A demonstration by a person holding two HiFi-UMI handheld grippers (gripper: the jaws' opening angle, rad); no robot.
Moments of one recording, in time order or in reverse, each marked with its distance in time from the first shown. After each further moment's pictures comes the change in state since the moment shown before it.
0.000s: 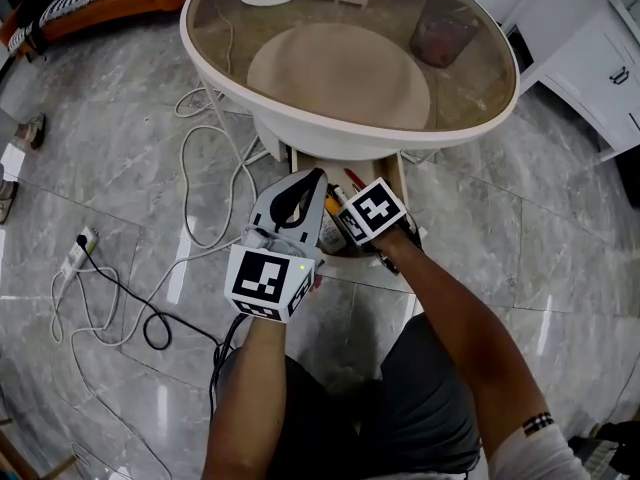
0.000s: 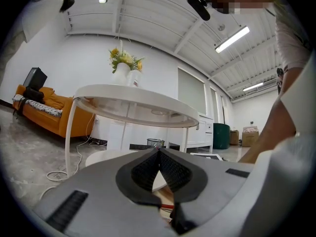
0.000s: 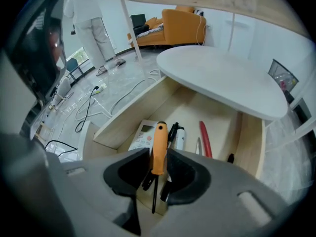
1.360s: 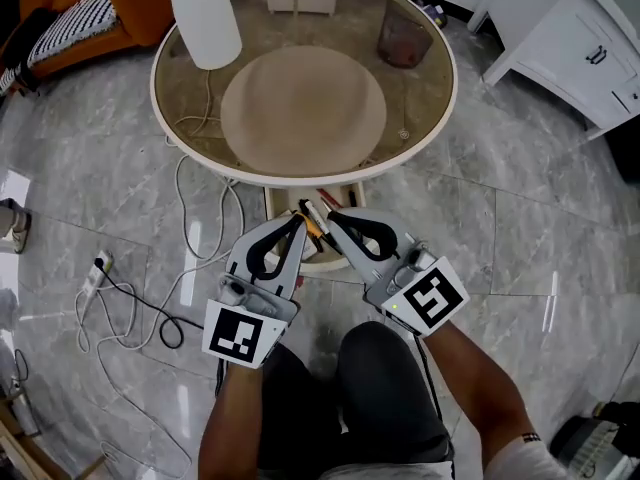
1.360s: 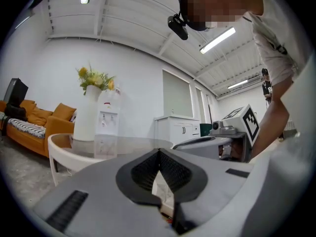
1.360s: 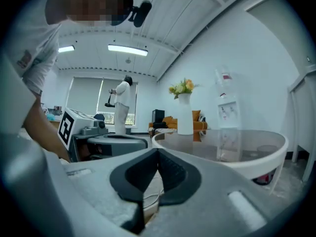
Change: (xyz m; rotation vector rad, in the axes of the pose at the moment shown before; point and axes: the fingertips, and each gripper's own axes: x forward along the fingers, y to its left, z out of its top) left arm -0.009 -0.085 0.113 0.112 0.038 -0.126; right arm -0.341 0.063 0.081 -0.198 -1.088 0.057
